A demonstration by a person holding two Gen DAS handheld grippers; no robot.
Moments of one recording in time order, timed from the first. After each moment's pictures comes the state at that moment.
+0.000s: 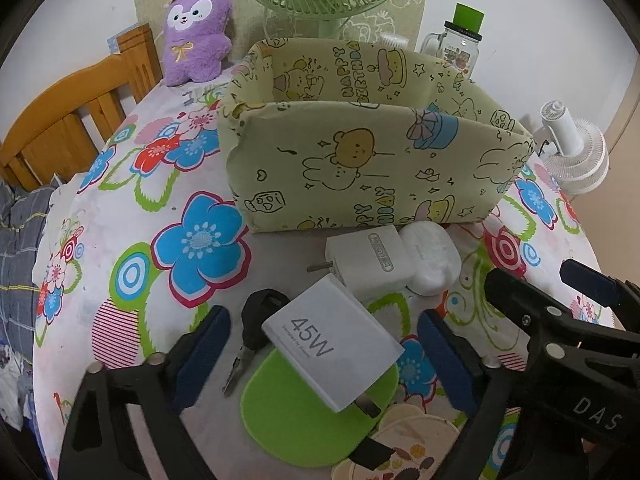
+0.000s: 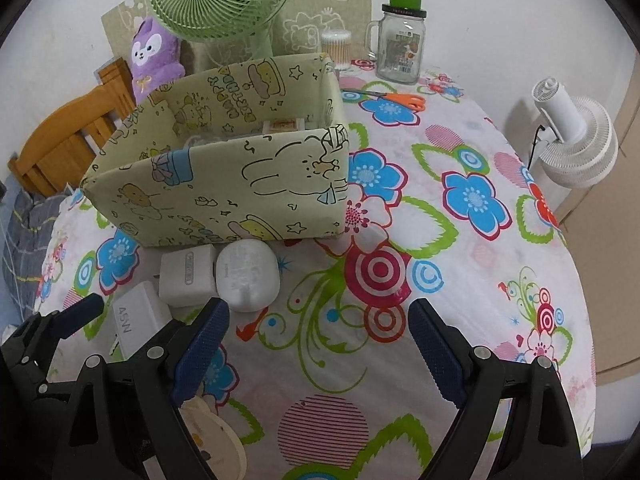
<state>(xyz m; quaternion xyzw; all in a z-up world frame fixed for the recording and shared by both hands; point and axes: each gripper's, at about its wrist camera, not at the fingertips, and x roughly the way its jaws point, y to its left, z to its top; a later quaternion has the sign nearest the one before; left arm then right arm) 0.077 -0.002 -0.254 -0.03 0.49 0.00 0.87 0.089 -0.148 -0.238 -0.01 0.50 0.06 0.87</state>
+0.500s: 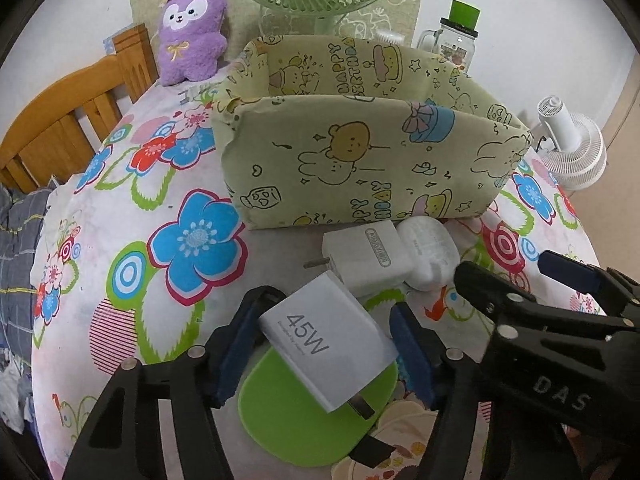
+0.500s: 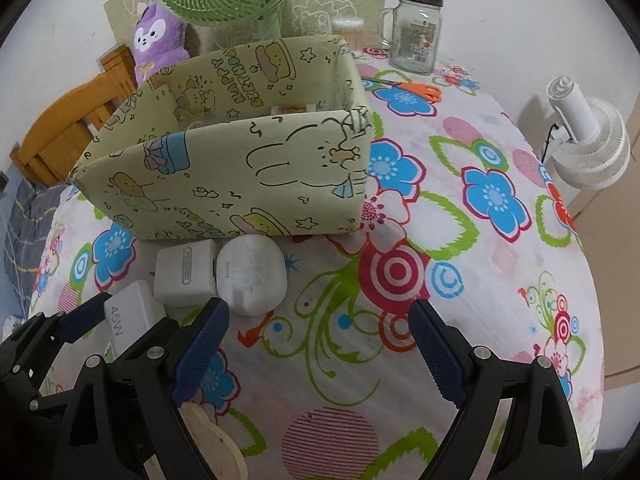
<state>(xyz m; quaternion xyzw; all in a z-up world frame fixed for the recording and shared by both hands) 0.076 -0.001 -0.255 -0.03 0.49 -0.01 0.87 0.102 -0.139 -0.253 -0.02 0.51 0.08 0.86</state>
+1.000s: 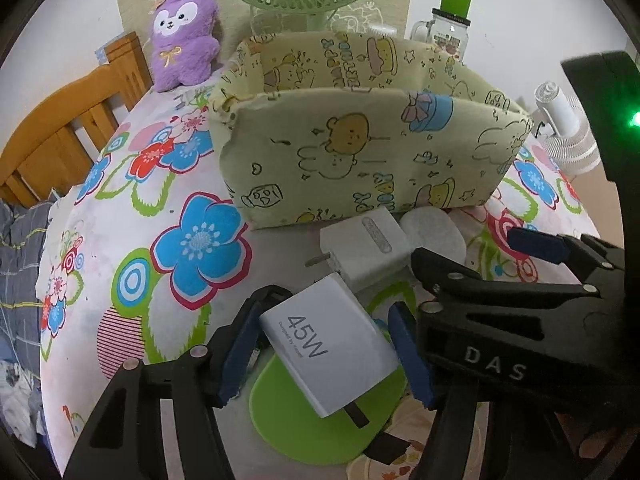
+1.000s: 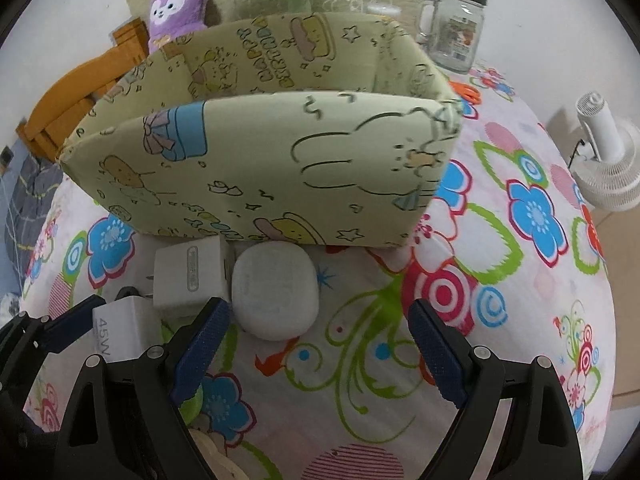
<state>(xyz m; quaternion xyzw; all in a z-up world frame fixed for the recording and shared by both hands) 0.077 -0.002 -0.259 0.00 0.50 -0.01 0.87 0.122 -0.113 -0.273 -0.04 0.53 0.10 0.84</state>
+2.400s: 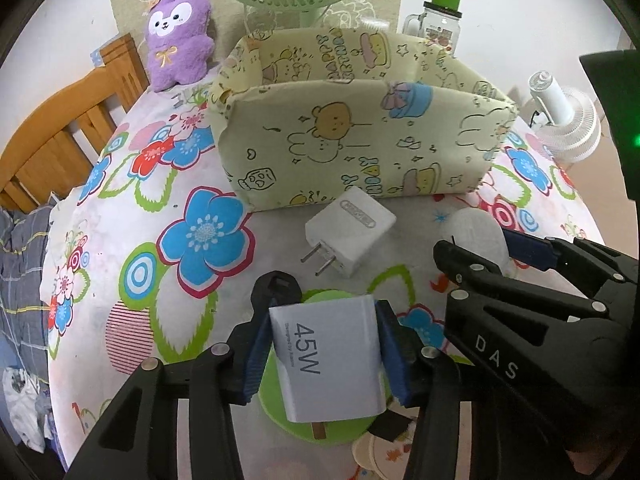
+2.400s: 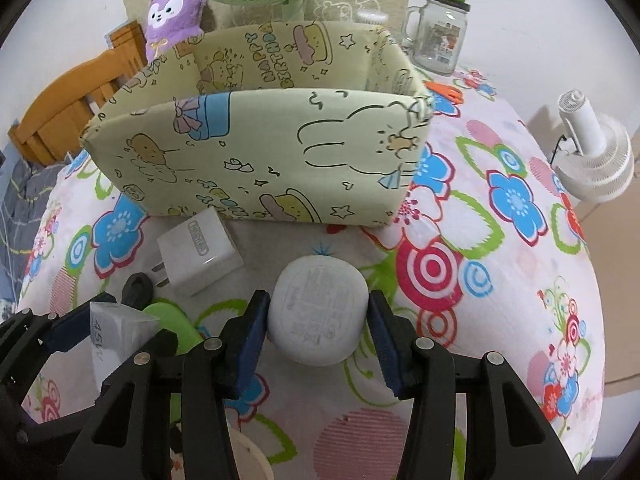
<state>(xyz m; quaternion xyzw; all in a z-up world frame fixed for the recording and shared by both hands) 0.067 0.000 -0.253 0.01 0.51 -0.02 0.86 0.093 -0.111 -0.258 -0.04 0.52 0.07 0.85</state>
